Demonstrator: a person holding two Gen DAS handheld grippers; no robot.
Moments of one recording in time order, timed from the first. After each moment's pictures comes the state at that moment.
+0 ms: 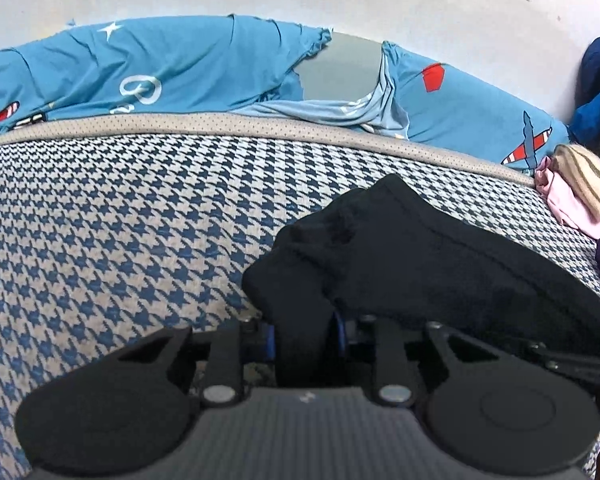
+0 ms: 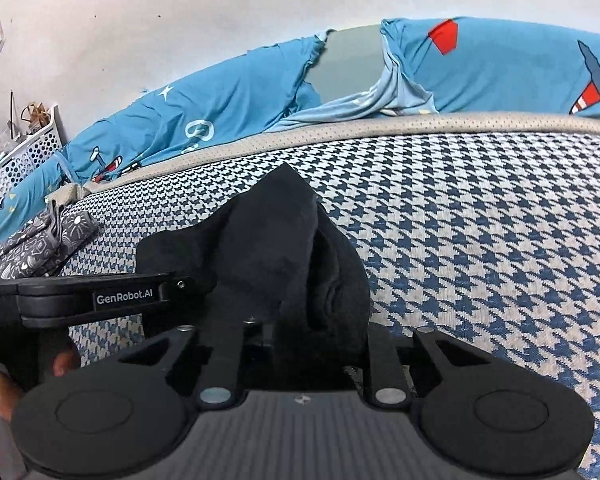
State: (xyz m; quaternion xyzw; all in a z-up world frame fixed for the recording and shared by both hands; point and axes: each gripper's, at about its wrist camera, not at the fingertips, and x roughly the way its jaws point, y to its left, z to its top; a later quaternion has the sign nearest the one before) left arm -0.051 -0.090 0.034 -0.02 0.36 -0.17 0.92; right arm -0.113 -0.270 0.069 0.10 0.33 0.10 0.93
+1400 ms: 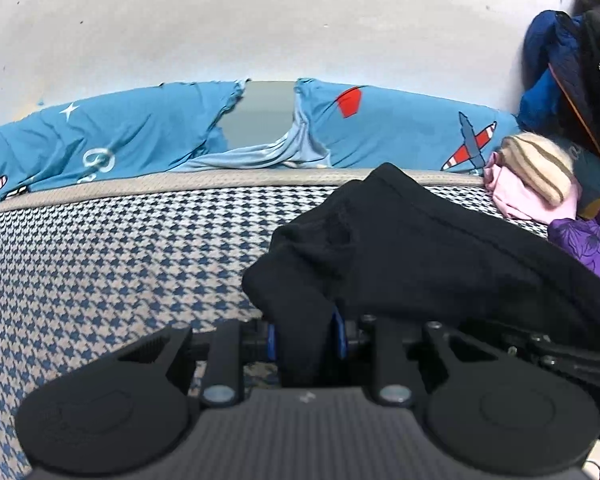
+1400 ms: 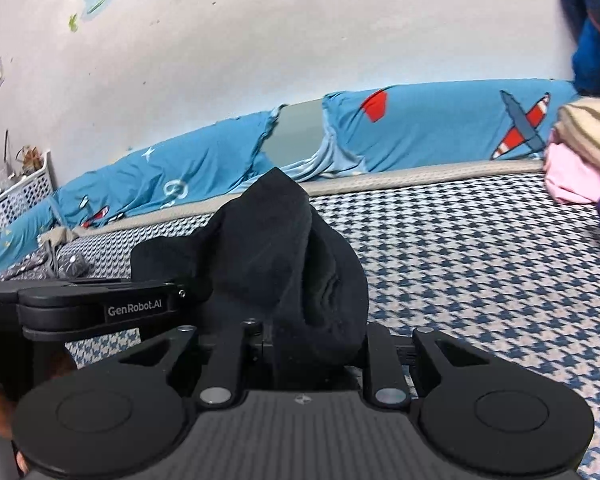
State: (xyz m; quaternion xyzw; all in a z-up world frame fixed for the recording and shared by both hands) left arm -0.130 -0.194 0.061 0.04 0.29 -0.19 0.94; right arm -0.199 -0.337 0.102 0.11 0.25 0.05 0.96
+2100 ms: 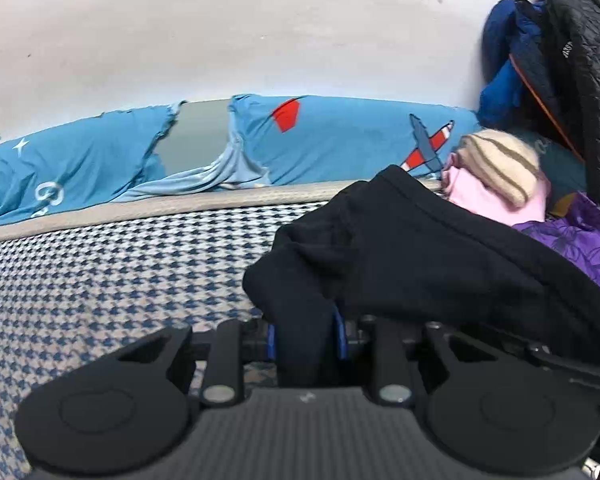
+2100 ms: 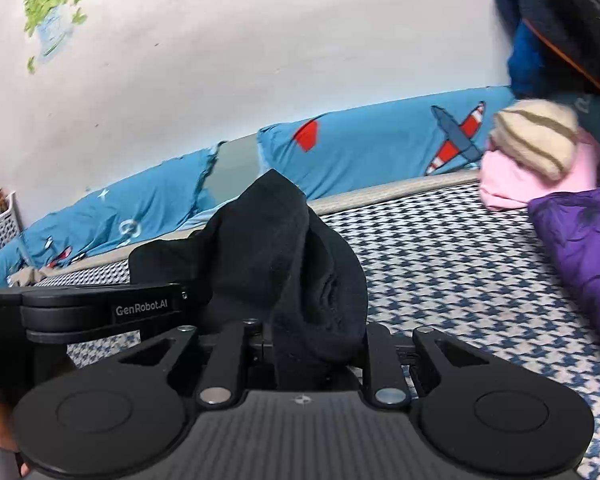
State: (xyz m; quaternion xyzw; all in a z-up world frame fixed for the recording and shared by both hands) left arm -0.137 -0.266 0.068 0.05 0.27 -0.24 0.93; right arm -0.221 -0.396 0.109 0.13 0.22 -0.01 0.97
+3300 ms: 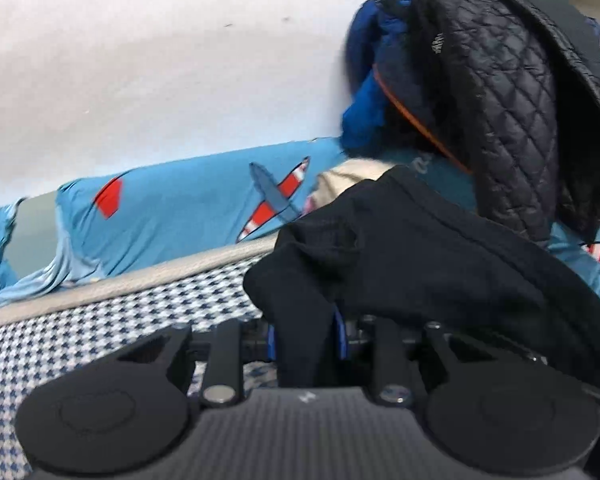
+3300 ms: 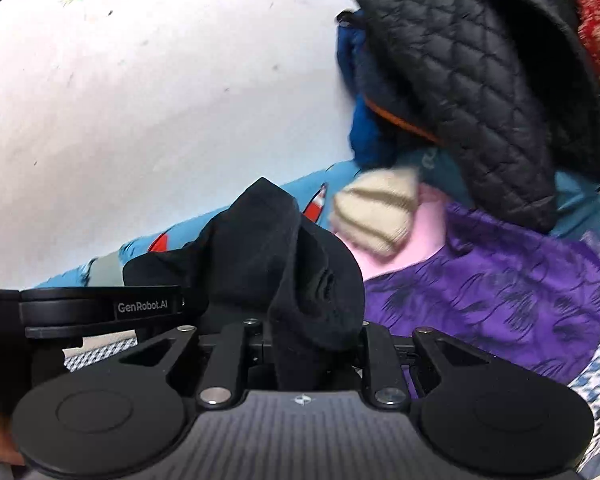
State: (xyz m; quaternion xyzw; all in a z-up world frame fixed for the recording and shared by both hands) left arm -0.160 -0.428 0.137 0.08 0.22 -0.37 0.90; right arm -0.269 -0.527 0.140 0.17 0.12 -0.18 0.96
